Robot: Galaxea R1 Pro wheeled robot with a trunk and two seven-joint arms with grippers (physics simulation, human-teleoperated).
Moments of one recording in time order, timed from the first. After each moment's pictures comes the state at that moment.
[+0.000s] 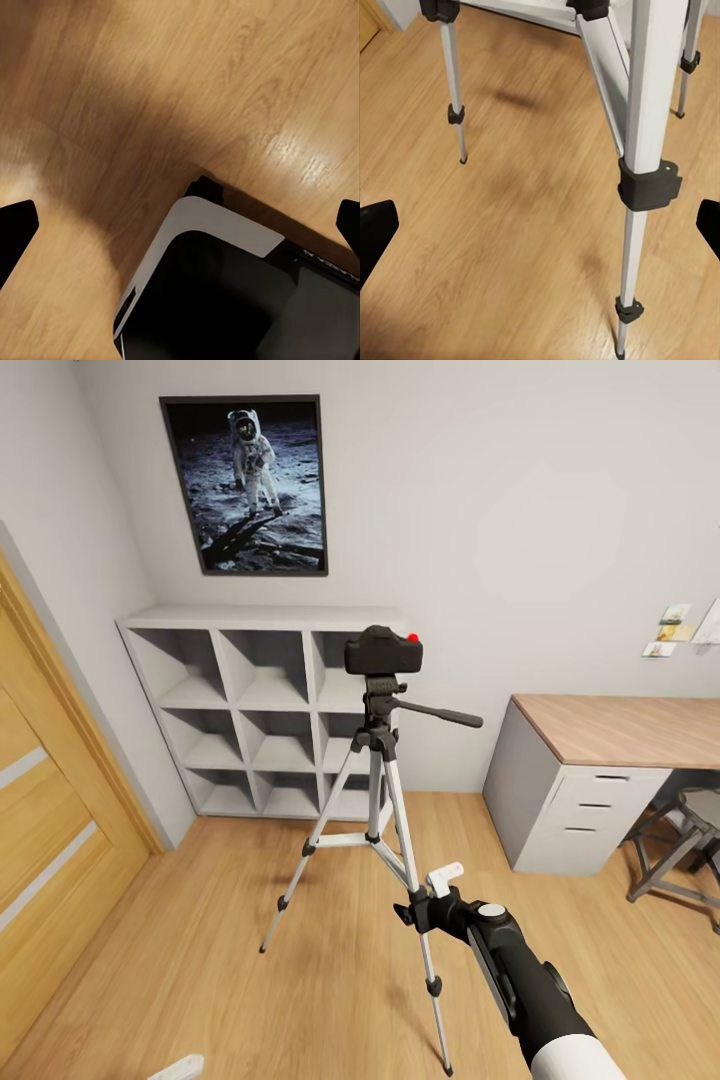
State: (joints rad) left arm -0.49 0.09 -0.24 0.00 0.68 0.13 0.18; right arm -0.49 0.07 0.04 -0.97 0.23 0.43 0.42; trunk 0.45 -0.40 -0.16
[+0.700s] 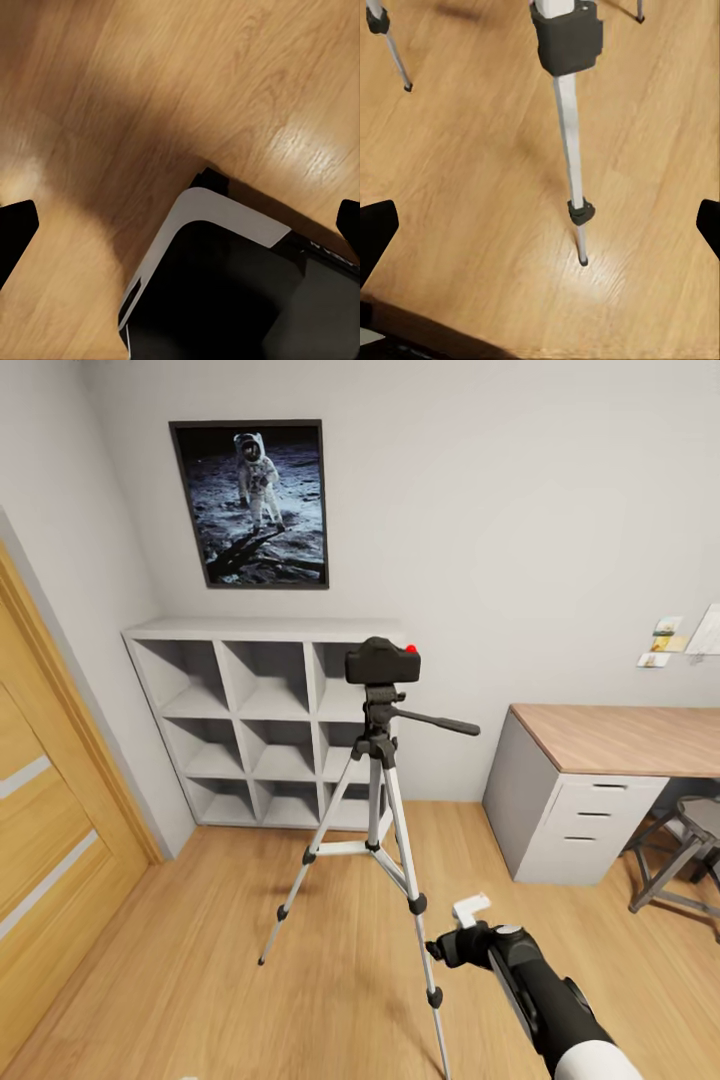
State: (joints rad) left arm -0.46 0.09 -0.24 0.00 0.68 0.13 0.18; right arm -0.49 0.00 0.03 -0.83 0.23 0.52 0.35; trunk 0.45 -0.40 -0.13
